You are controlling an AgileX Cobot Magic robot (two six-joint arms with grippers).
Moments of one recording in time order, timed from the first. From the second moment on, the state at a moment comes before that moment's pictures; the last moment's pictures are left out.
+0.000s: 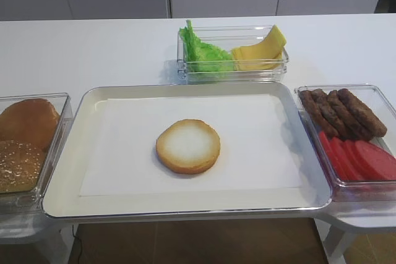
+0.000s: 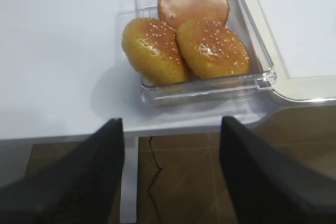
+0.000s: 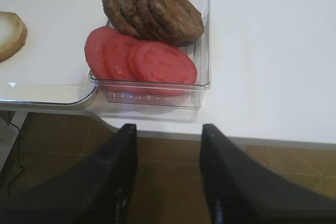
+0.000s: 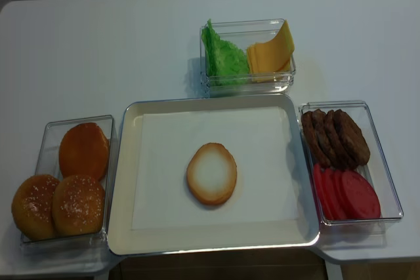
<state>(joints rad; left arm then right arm) 0.05 -0.01 -0.49 0.02 1.19 -0.03 0.14 -0.02 -0.48 0.07 1.14 -0.01</state>
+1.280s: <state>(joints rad) 0.05 -0.01 -0.49 0.02 1.19 -0.03 0.14 -0.02 -0.48 0.07 1.14 -0.01</state>
